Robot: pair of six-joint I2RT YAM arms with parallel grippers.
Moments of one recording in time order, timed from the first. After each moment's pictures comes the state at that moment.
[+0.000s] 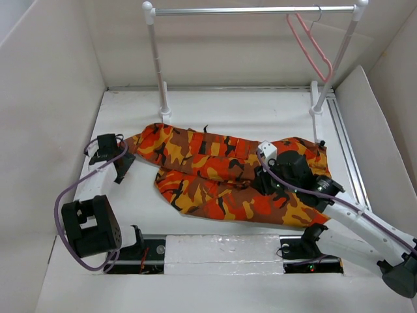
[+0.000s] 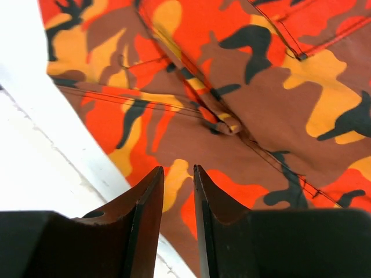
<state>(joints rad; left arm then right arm) 0.21 1.30 0.78 -0.48 -0.16 -0.84 0.71 0.88 0.75 -0.51 -0.12 0.12</state>
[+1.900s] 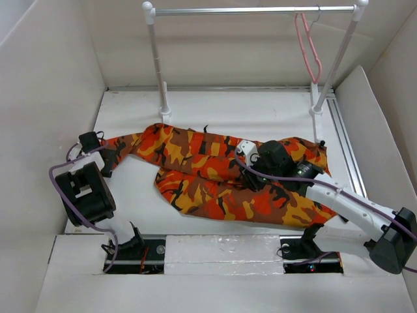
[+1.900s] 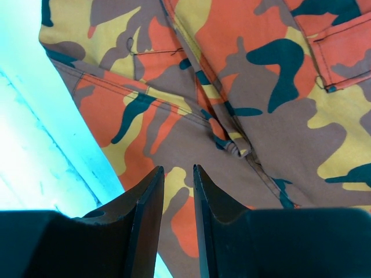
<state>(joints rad) 0.43 1.58 0.84 -0.29 -0.15 -1.02 0.75 1.12 0.90 -0.54 -0.19 -0.05</state>
